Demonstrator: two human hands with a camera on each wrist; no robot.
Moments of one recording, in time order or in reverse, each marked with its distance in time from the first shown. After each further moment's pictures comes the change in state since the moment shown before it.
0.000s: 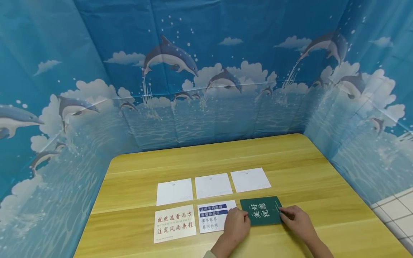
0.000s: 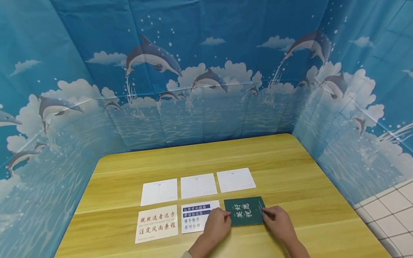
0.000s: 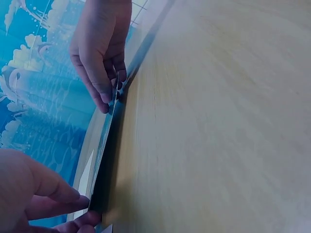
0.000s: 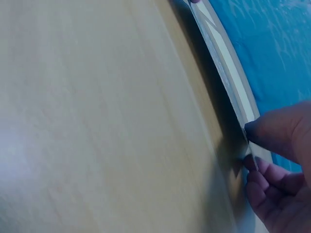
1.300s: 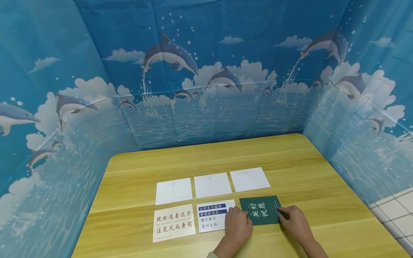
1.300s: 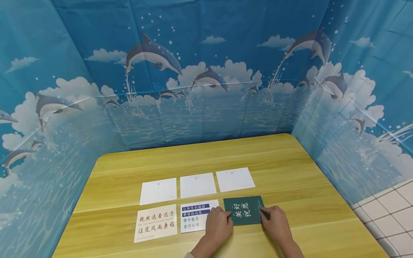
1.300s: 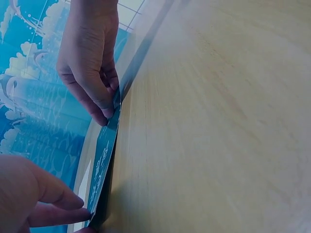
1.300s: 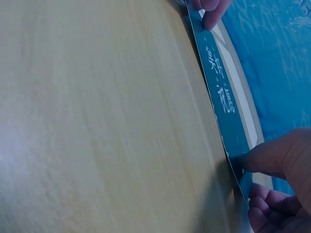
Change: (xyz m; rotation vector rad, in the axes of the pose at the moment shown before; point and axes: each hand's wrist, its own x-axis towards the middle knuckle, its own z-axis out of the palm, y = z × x) left_hand -0.002 0.010 0.005 0.231 0.008 -0.003; right_hand 0.002 -0.009 0.006 -0.139 0.011 0.021
